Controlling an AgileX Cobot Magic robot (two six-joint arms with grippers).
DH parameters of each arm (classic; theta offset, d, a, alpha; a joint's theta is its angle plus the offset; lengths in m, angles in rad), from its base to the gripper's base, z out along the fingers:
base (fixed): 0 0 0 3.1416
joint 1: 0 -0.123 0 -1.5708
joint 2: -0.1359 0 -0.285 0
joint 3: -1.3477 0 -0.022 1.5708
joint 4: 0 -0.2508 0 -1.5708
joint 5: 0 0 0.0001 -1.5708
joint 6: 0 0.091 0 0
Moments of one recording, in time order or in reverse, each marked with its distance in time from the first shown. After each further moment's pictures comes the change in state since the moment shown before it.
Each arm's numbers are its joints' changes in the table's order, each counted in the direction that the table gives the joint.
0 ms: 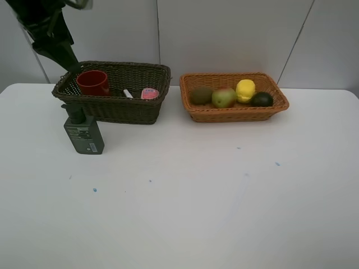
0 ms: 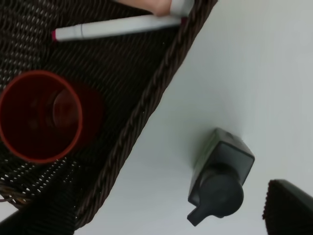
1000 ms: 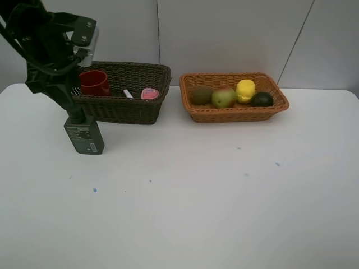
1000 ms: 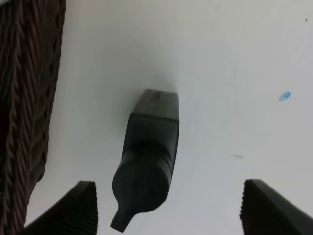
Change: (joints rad) left arm 0.042 0.001 -0.175 -0.038 -0.005 0.190; right arm 0.000 0.000 0.000 0.000 0.000 0.000
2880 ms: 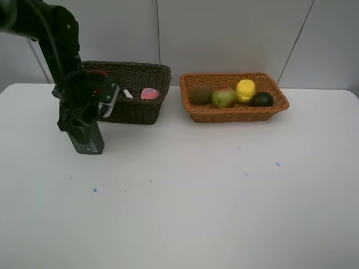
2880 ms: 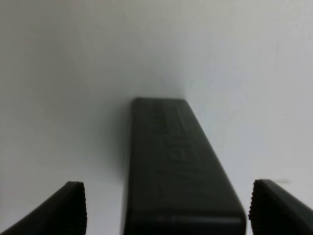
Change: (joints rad) left arm 0.019 -0.284 -0.032 -0.065 0.153 0.068; right arm 0.000 0.000 0.000 0.000 0.000 0.002
